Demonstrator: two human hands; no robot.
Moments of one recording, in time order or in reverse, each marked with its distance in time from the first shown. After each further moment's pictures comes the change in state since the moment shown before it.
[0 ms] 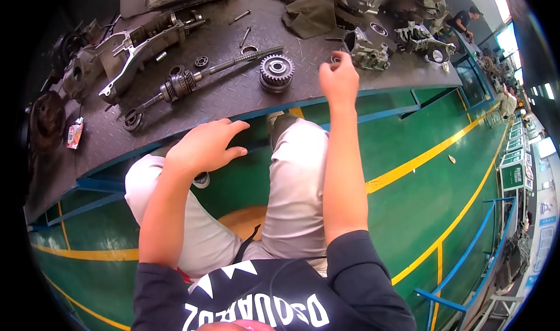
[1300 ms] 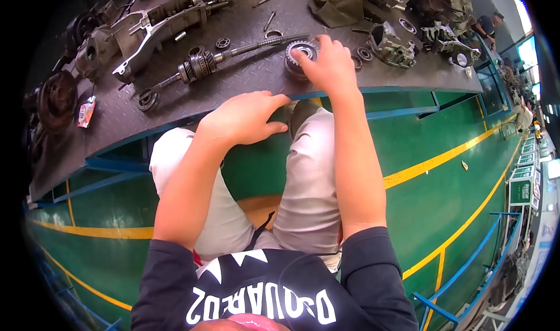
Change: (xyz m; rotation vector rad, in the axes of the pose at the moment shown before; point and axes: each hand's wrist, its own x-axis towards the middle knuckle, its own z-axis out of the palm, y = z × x) left_hand 0.037 0.017 -0.006 -0.024 -0.005 0.049; right_hand -0.023 -0.054 0.031 -0.309 -0.271 -0.381
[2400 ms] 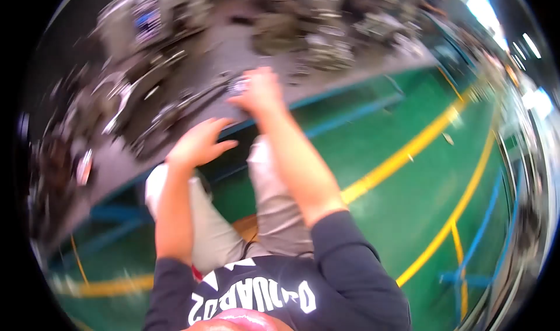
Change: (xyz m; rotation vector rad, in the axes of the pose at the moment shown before) left_hand -0.014 -0.022 0.002 0.023 0.209 0.111; right_hand -0.002 -0.019 0.016 -0.016 -0.053 0.004
